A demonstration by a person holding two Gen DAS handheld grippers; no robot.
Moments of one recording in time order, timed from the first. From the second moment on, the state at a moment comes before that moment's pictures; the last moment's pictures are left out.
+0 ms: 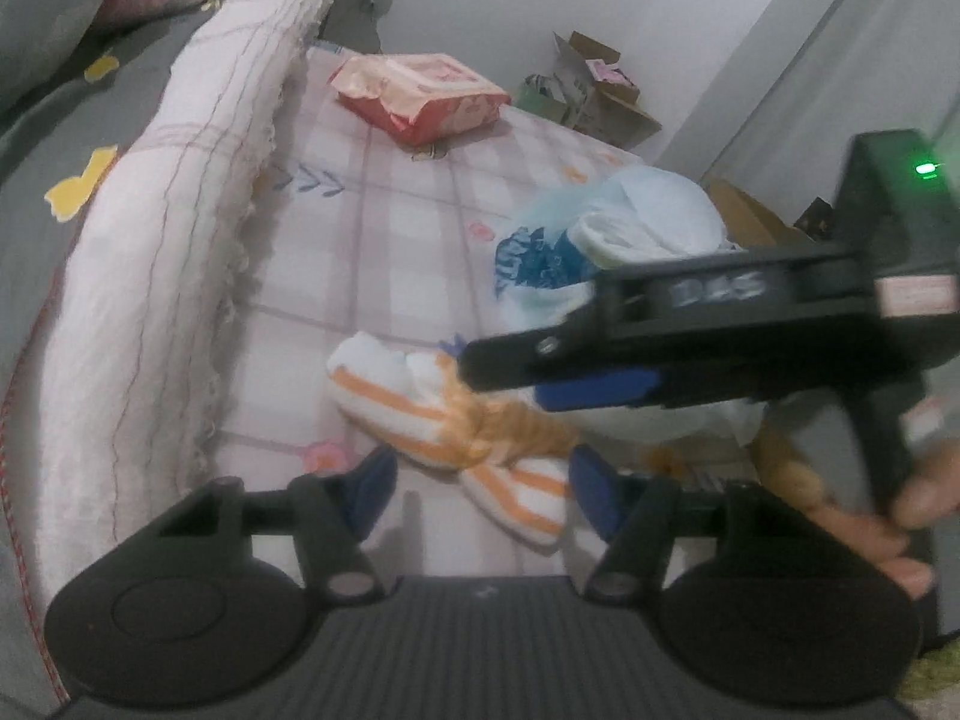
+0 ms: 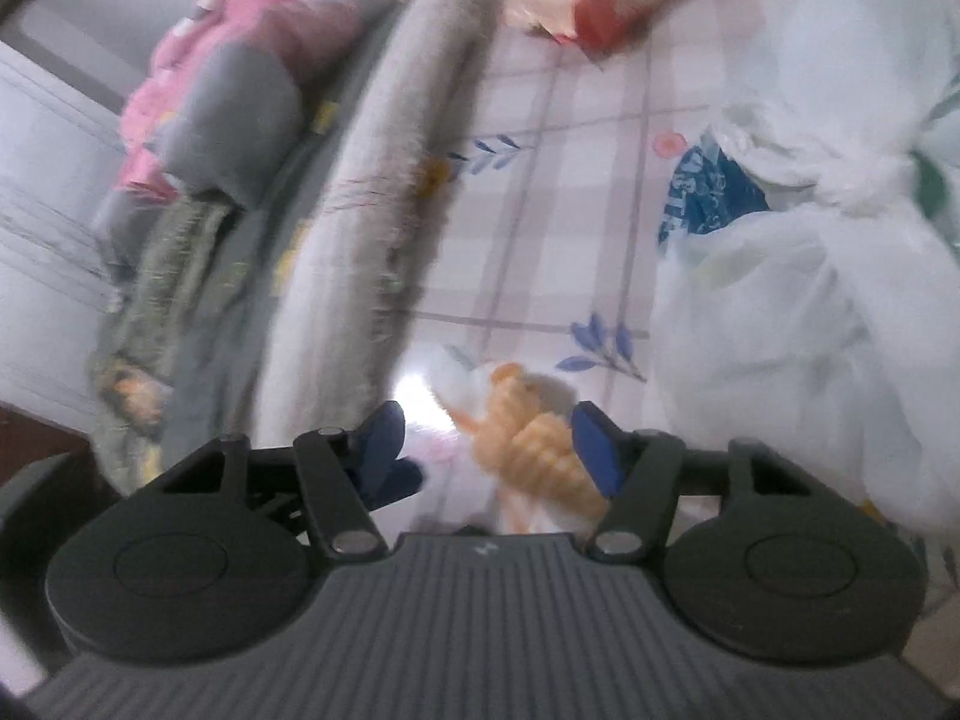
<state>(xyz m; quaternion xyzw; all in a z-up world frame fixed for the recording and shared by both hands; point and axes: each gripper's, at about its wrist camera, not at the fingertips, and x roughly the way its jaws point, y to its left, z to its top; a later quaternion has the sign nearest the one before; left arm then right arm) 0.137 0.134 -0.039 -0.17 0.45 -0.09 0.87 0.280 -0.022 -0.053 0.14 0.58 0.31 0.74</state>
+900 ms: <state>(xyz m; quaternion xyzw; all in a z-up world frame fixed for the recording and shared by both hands) 0.126 0.132 -0.017 -0.15 0.44 -0.10 0.88 0.260 -0.030 -0.076 0.24 0.61 0.32 0.69</state>
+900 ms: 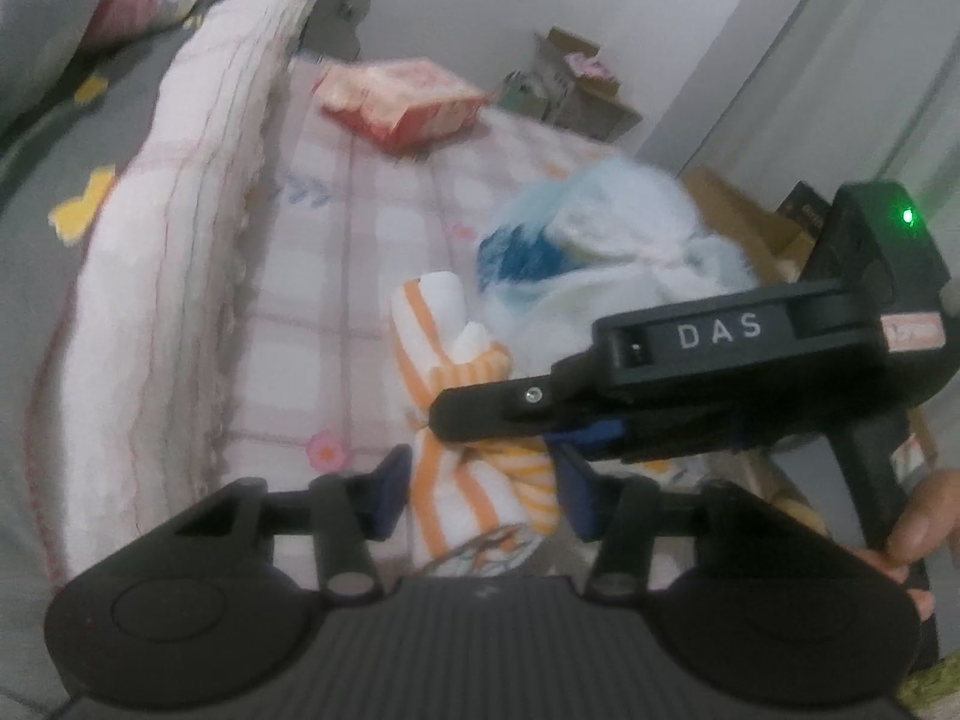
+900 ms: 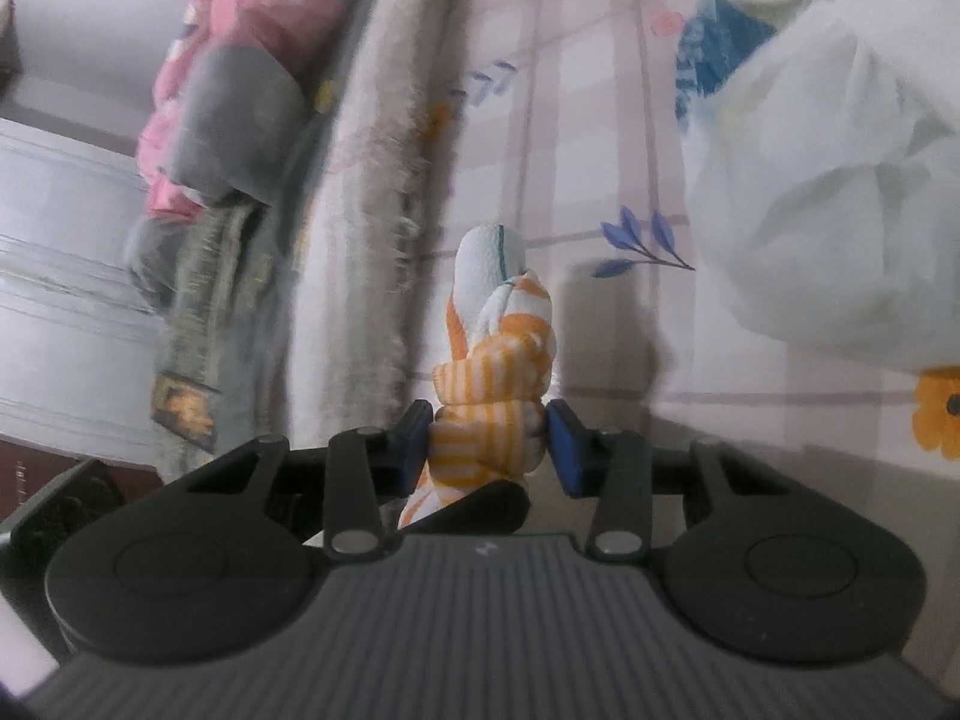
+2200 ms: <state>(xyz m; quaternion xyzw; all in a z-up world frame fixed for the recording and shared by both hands) 0.181 -0.151 0.048 -0.03 0.39 -0.33 0.86 0.199 -0.428 0.033 0.29 0.43 0.16 0.84</state>
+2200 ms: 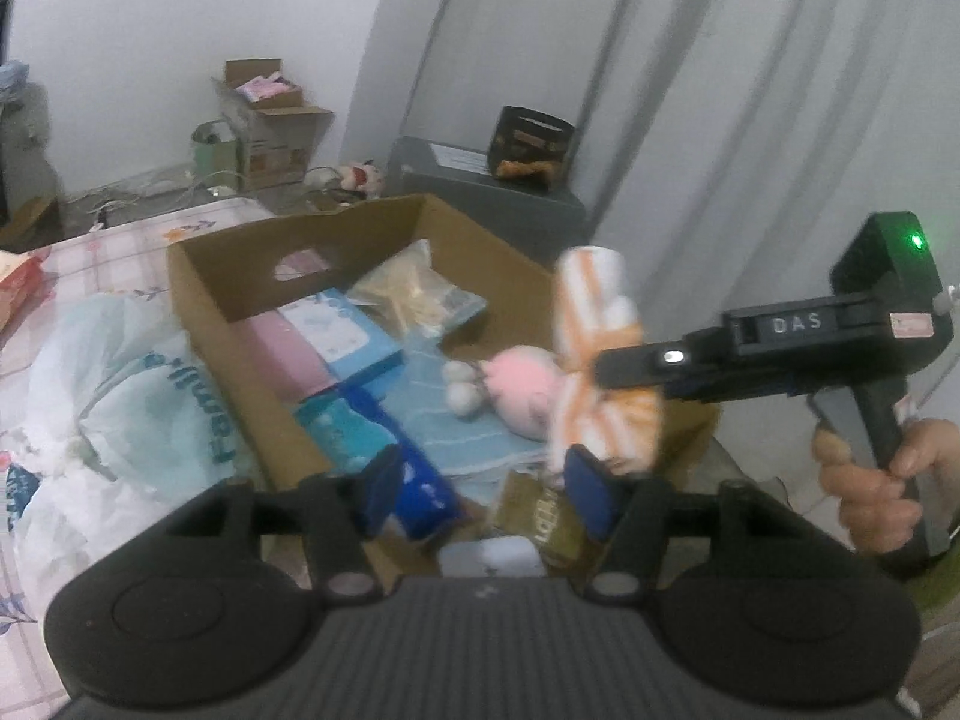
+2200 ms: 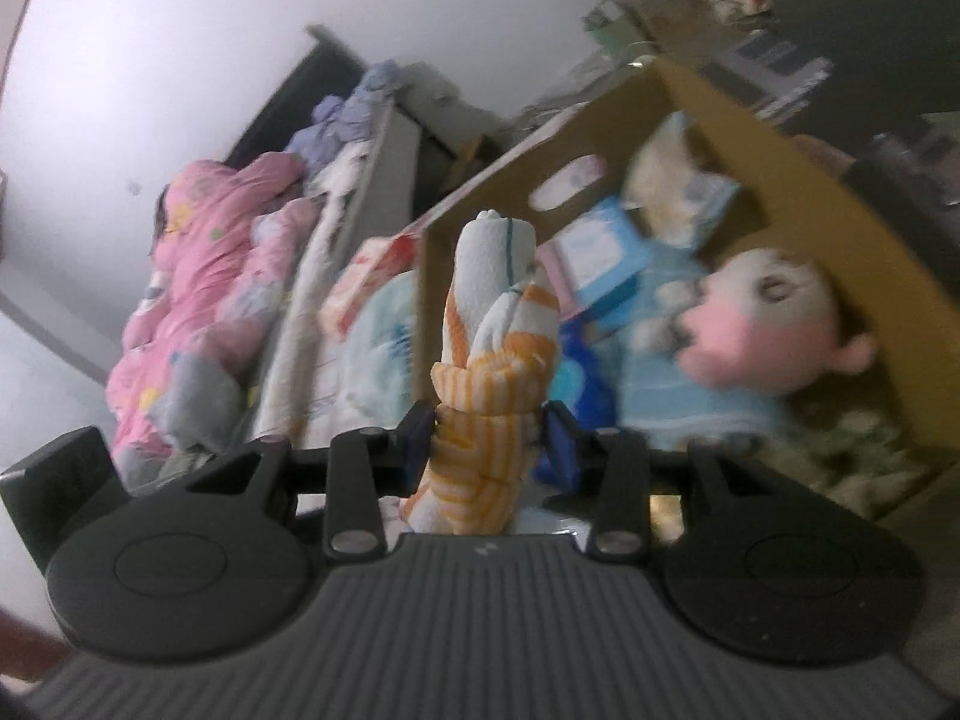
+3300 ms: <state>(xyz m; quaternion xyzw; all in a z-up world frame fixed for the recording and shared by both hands) 0.185 -0.094 0.042 -0.08 0.39 -0.28 0.88 0.223 -0.336 0.001 -0.41 0.44 0.23 0.76</state>
